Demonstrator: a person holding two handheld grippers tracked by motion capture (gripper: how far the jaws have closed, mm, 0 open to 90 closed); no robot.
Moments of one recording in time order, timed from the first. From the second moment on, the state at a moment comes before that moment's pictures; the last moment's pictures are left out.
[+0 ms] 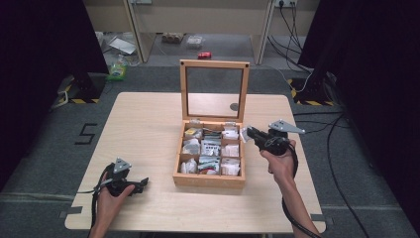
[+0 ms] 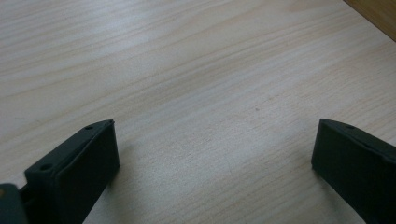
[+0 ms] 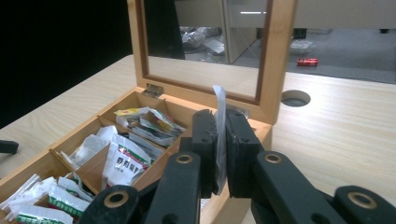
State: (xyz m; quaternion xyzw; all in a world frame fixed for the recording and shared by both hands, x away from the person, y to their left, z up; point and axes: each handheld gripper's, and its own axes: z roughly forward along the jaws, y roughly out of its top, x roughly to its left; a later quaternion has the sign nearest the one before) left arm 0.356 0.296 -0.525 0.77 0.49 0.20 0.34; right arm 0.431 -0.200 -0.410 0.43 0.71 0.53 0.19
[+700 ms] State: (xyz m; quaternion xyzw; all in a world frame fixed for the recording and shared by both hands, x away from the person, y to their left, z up) left arm 0.356 0.296 -0.525 0.77 0.49 0.20 0.34; right arm 0.440 -0.227 -0.425 0.47 0.70 0.51 0.20
